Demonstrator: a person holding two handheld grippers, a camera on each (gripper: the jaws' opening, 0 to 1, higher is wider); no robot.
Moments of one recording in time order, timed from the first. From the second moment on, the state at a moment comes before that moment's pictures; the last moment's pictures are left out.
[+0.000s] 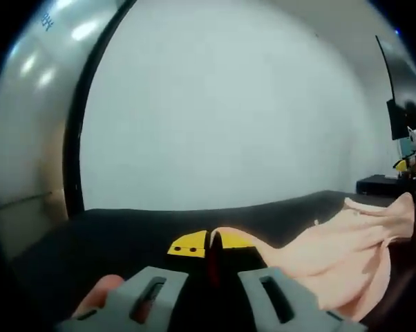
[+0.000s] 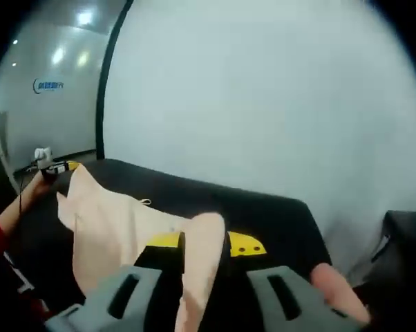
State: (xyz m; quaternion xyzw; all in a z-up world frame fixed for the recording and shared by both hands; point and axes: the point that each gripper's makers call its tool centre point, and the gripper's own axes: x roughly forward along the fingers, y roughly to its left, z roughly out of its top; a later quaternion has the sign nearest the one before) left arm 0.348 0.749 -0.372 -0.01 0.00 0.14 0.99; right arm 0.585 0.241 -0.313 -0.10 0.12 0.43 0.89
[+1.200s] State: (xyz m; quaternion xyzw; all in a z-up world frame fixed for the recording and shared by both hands) left arm 0.351 0.753 -0.322 0.02 -0.04 0.16 0.99; right arm 0.697 0.145 -0.239 -0.02 0.01 0.32 0.95
